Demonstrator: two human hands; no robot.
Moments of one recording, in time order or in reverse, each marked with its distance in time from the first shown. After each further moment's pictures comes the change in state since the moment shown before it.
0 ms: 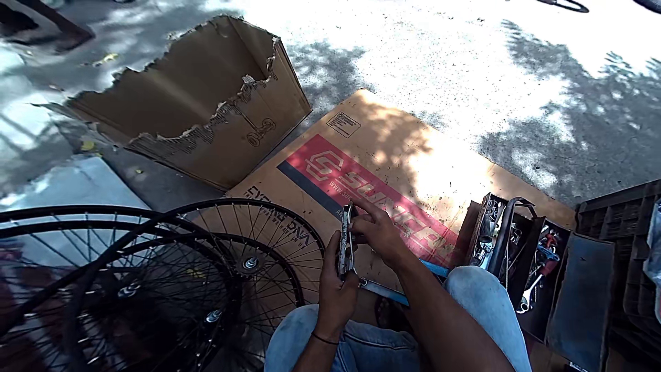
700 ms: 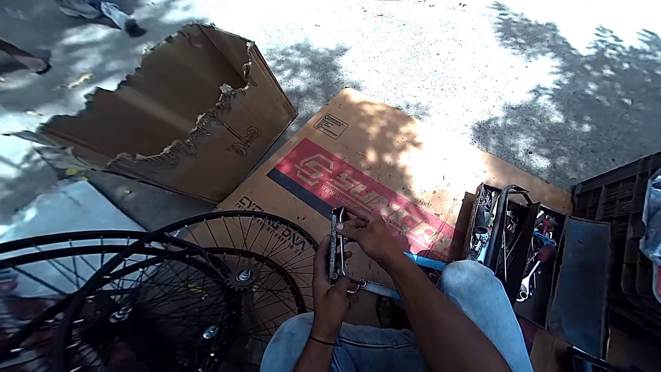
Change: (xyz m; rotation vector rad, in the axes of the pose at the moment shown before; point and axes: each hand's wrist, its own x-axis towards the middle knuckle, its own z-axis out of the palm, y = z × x) left_hand 0.006 -0.011 0.005 -0.094 -0.007 0.026; right_hand 0.002 0.010 -0.012 -0.033 0.059 -0.040
